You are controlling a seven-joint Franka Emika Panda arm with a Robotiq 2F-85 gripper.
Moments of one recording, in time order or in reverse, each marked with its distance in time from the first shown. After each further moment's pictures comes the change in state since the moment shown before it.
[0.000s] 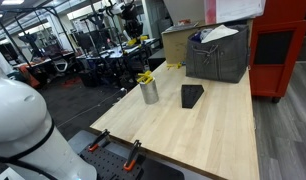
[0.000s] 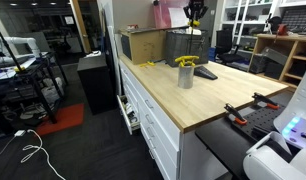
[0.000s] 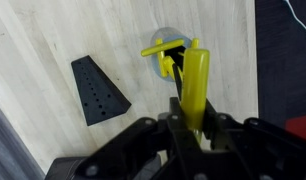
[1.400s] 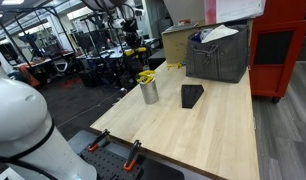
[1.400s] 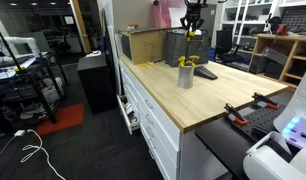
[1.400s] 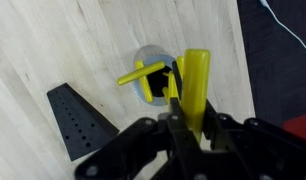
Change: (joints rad) arm 0.012 0.052 0.005 -0.070 0.099 0.084 0.046
